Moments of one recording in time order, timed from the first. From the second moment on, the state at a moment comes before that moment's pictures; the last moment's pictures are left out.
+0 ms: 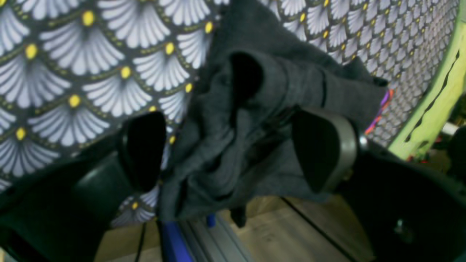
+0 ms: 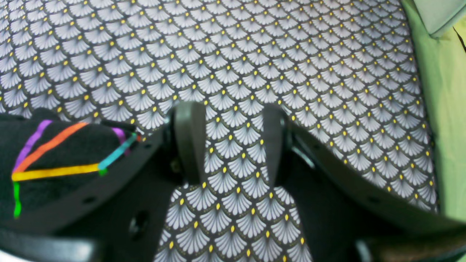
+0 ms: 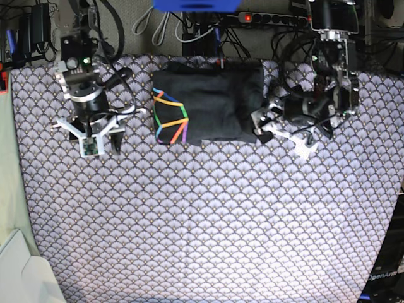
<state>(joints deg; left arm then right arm) 2.8 -11.2 -4.1 97.0 -45.1 16.8 74.4 -18.4 10.1 -1.8 115.3 -1.0 1.5 -33.9</state>
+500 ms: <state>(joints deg) 1.9 -13.6 6.2 92.4 -46.0 16.5 64.5 -18.0 10.8 -1.8 115.3 -1.0 1.5 -33.9</state>
